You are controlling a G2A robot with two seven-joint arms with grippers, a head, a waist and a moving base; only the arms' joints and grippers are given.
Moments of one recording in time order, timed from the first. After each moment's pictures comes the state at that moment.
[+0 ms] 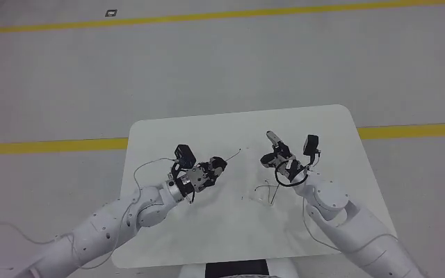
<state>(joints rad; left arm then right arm) 0.98 -0.77 -0.35 -1.57 0.66 -0.34 0.44 -1.46 -0.97 1.02 -1.78 0.59 0.07 0.00</state>
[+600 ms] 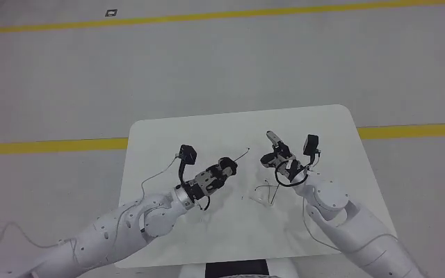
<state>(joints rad) 0.98 -0.76 -0.29 -1.73 0.19 -0.34 0.36 -1.46 -0.97 1.02 -1.78 0.59 0.07 0.00</state>
